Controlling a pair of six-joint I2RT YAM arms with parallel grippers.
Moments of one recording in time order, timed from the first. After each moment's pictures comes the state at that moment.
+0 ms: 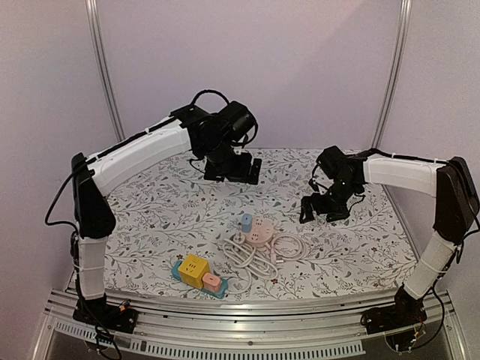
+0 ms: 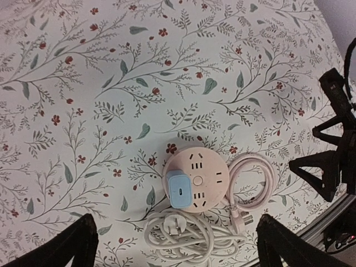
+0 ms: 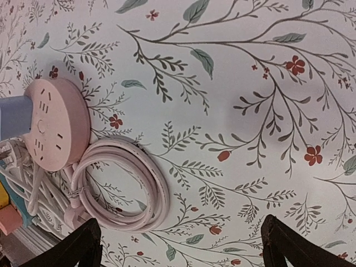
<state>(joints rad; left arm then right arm) -0.88 2.10 2.16 -1.15 -0.14 -0.57 0.52 1.72 1.23 -0.80 -0.17 0.37</state>
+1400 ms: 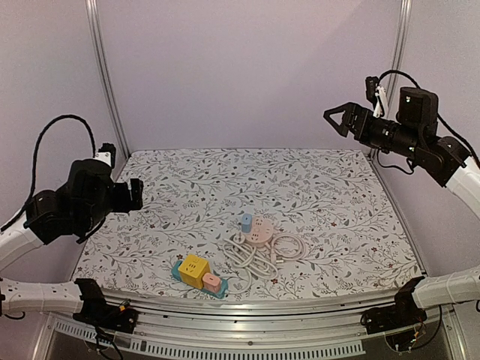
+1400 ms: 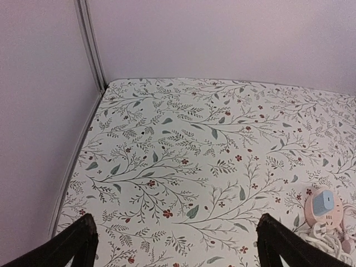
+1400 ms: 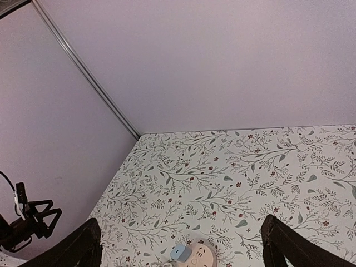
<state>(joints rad) -0.82 0.82 0.90 -0.67 -0.76 -0.44 0.52 1.13 1.29 -0.36 -0.08 0.51</state>
